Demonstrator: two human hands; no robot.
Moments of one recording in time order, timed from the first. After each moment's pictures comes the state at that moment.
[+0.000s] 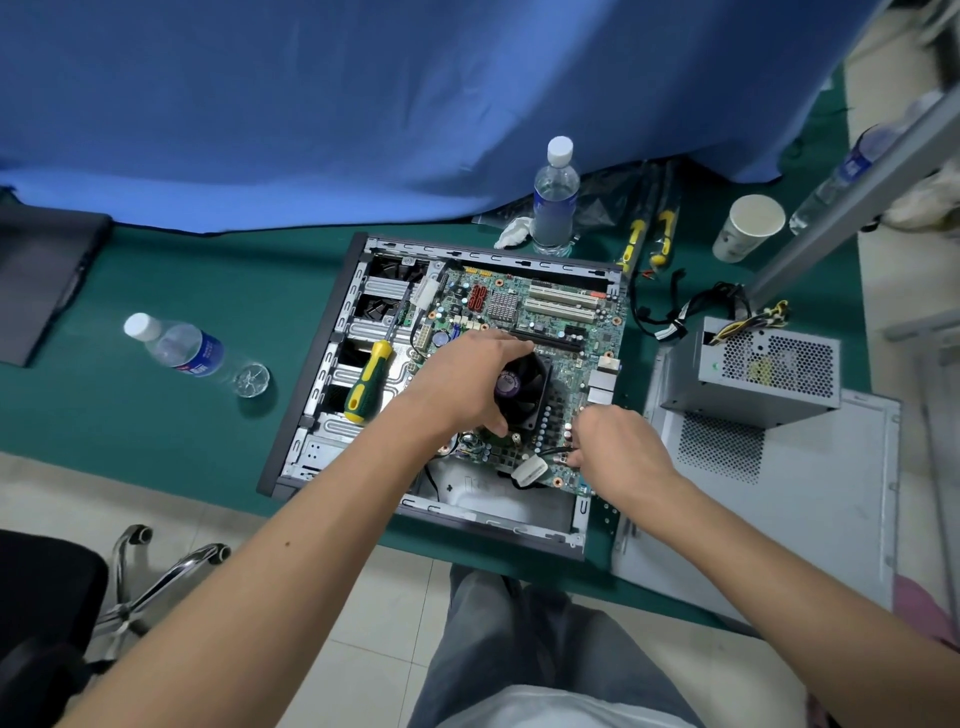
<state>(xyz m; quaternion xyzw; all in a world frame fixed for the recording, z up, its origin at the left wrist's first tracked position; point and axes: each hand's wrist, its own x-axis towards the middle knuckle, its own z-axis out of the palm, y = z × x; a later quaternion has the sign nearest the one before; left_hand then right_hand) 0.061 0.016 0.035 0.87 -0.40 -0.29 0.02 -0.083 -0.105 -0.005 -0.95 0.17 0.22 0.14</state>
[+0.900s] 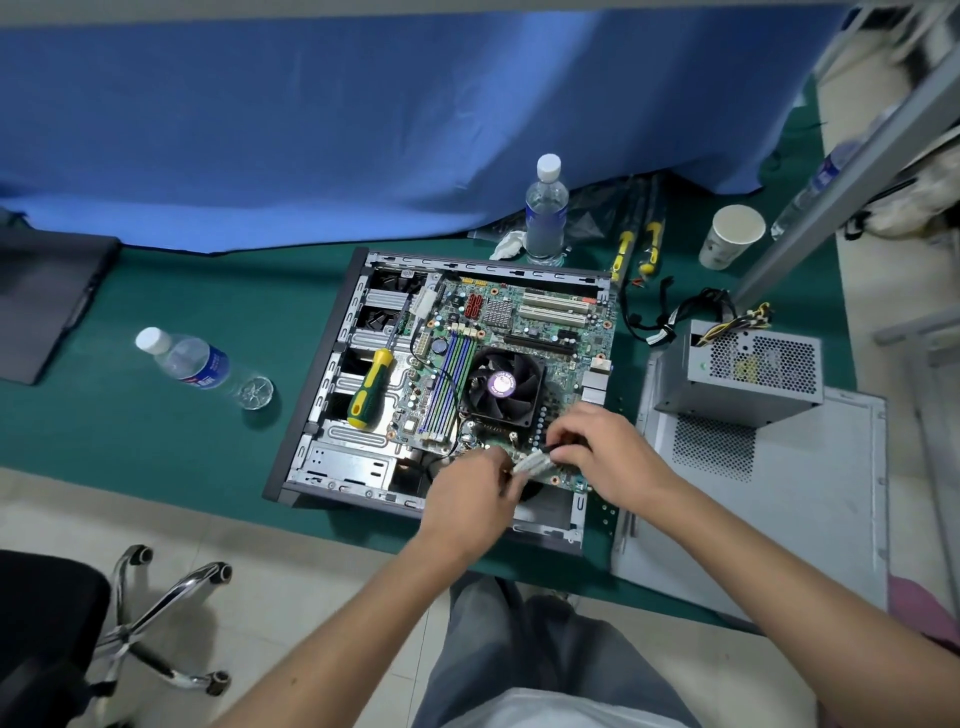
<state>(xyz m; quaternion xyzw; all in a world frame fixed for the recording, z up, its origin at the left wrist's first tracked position) -0.044 0.063 -0.001 0.91 -0.24 -0.31 0.13 -0.102 -0.110 -0.013 -0.89 0.16 0.13 0.41</state>
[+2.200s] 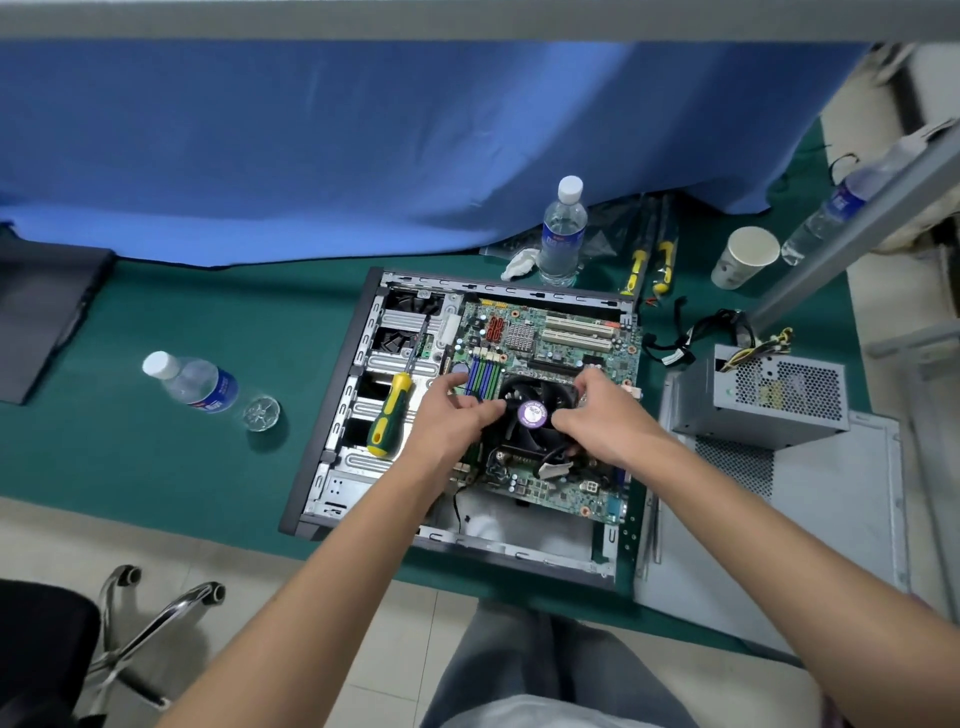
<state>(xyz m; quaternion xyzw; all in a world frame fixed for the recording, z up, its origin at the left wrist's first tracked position) 0.058 0.059 0.004 0.78 0.05 -0.37 0.51 -0.031 -0.106 0.014 -0.82 0.33 0.20 0.42</state>
